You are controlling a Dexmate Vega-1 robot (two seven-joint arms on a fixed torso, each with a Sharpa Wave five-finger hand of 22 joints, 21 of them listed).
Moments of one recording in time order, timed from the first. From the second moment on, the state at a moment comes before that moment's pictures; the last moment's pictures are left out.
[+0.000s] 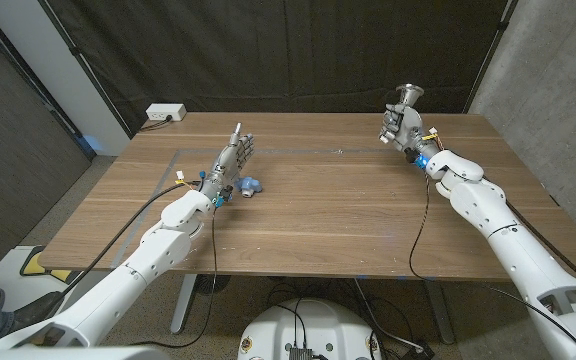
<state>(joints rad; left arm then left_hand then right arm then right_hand) 0.96 0.58 0.38 -1.50 -0.70 -0.25 -0.08 0.41 0.09 -0.29 0.11 0.34 0.01 0.06 0.20 0.18 0.03 0.01 0.20 0.19 -0.01 0.01 0.19 0.18 -0.07 0.00 0.19 0.17 -0.82 -0.52 -0.19 -1.50 0.76 -0.01 0.23 0.11 0.11 0.87 0.14 0.18 1.12 -0.20 1.23 0.87 1.31 -0.19 1.53 1.23 1.40 -0.22 1.24 1.04 1.24 -0.22 1.10 1.08</state>
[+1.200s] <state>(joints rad) 0.96 0.57 0.37 -1.47 -0.71 -0.26 -0.10 0.41 0.09 -0.29 0.11 0.34 0.01 0.06 0.20 0.18 0.03 0.01 0.20 0.19 -0.01 0.01 0.19 0.18 -0.08 -0.02 0.19 0.17 -0.72 -0.86 -0.60 -1.83 -0.19 -0.19 -0.38 0.11 0.11 0.87 0.14 0.18 1.13 -0.21 1.23 0.83 1.31 -0.19 1.53 1.23 1.40 -0.22 1.24 1.05 1.24 -0.22 1.09 1.06</state>
